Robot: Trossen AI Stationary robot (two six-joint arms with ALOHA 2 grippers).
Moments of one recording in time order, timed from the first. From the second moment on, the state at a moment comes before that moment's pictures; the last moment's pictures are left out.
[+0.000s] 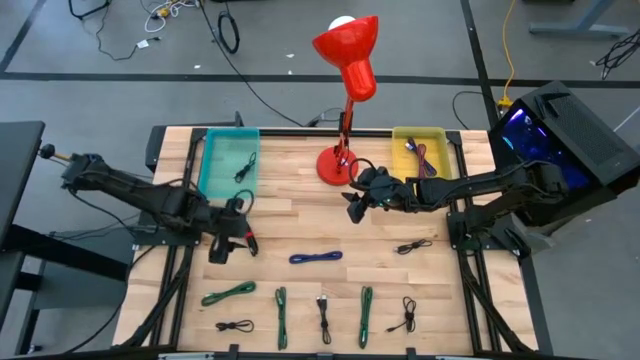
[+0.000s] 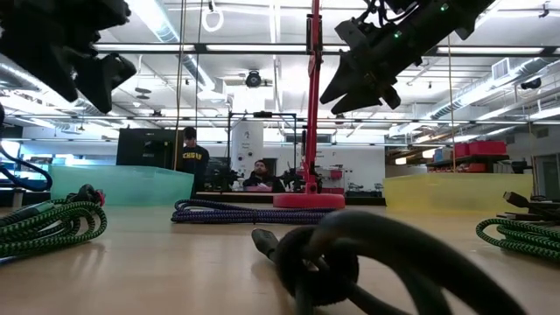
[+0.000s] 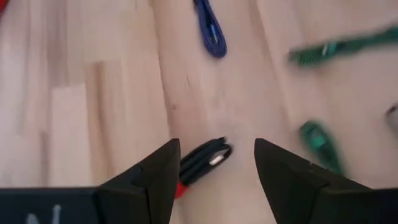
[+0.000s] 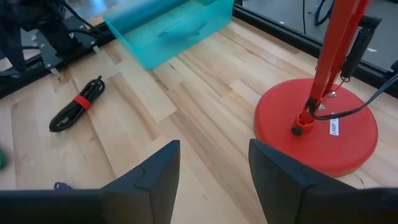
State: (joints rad) left arm -0.32 0.90 0.66 -0.71 -0.11 -0.08; right arm 0.00 1.38 0.84 -0.06 0.39 0.48
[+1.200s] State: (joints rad) left arm -0.38 1.39 0.66 -0.69 -0.31 0.45; right arm 0.00 1.38 0.84 -0.04 0.38 0.45
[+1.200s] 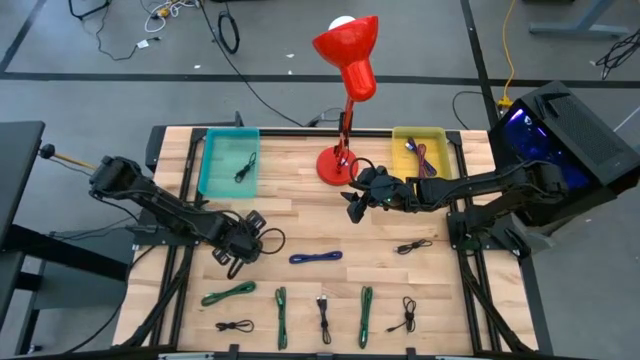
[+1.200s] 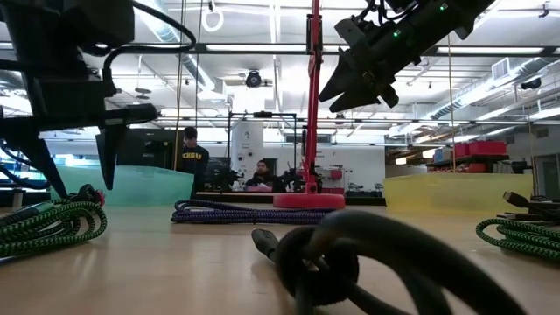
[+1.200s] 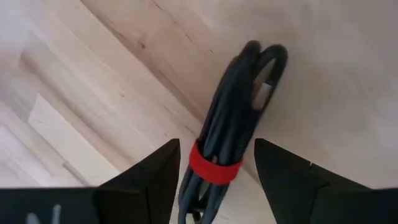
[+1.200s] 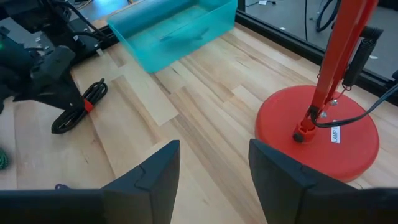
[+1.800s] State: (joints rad) left arm -0.26 1.46 0.67 -0.65 -0.14 0.28; right arm 0.00 1.38 0.84 -0.04 0.38 0.45
